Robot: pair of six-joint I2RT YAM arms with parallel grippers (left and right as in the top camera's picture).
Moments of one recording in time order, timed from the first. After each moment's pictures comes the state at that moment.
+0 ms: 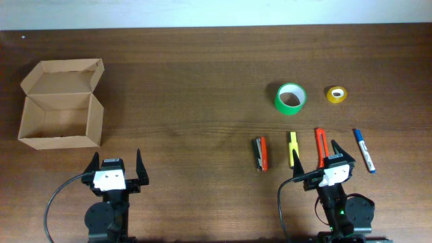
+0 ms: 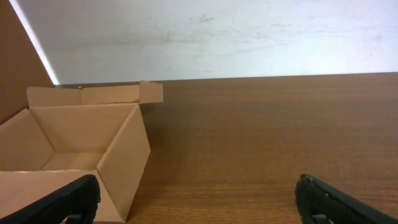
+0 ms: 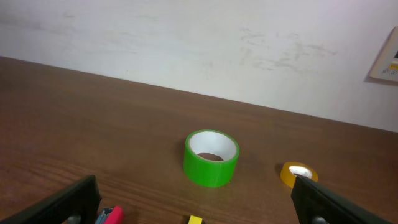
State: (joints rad) left arm 0.05 0.02 0.06 -0.17 -0.06 0.06; right arm -0.04 0.01 0.01 -0.05 -0.22 -0.13
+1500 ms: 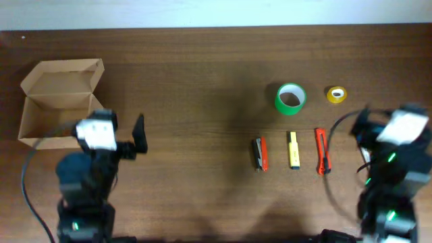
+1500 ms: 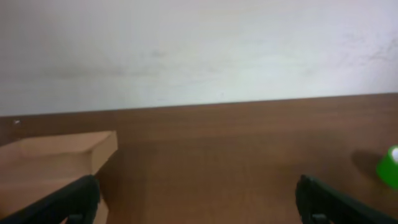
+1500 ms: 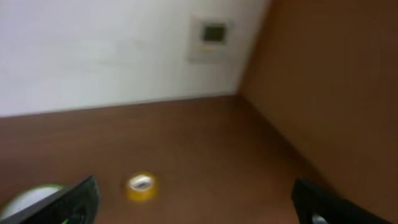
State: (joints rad) left arm 0.05 0.73 0.66 -0.17 0.16 0.02; right arm -0.32 0.76 0.72 -0.20 0.17 -0.13
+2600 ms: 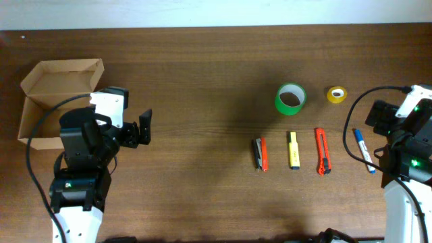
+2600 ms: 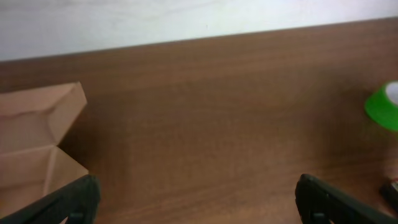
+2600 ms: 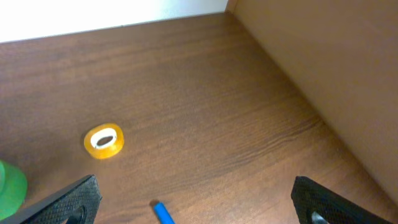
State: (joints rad) left arm 0.05 0.96 0.85 -0.43 0.22 0.11; right arm -0.45 1.10 0.88 -0.34 0.12 -0.13
